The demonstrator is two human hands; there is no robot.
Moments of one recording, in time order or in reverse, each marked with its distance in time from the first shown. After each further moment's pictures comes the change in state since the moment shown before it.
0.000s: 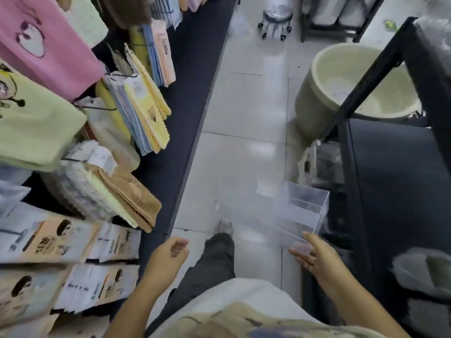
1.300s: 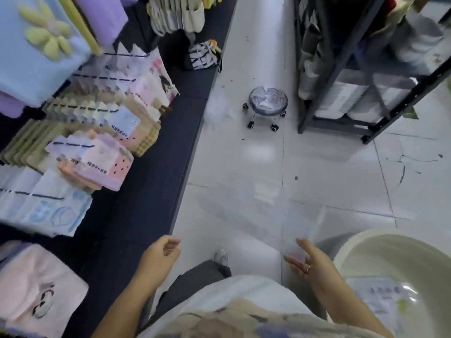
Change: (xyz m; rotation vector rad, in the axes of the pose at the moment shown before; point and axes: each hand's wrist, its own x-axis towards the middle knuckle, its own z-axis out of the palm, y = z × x) left_hand 0.984 0.736 -0.063 0.024 0.029 0.038; right_hand 0.762 -0.894 0.292 0.048 0.009 -0.015
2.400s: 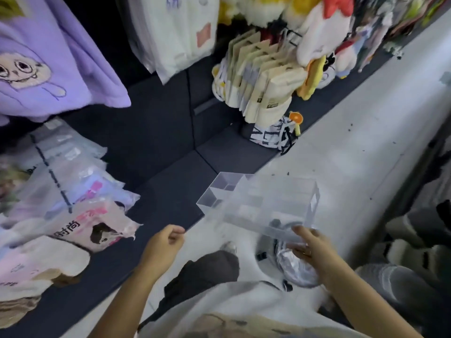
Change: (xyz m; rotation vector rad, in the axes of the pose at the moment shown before) left_hand 0.700 0.436 -0.056 -0.358 0.419 -0.330; right_hand 0.626 -0.710 0.444 -0.785 -0.407 -0.071
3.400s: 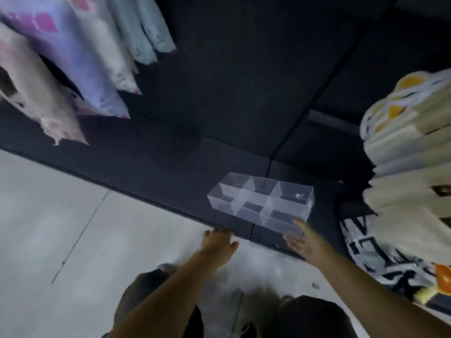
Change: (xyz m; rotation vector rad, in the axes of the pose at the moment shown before) left_hand 0.375 0.002 0.296 0.197 0.197 -0.440; right_hand 0.546 -0.096 0.168 -0.581 -0.587 0.136
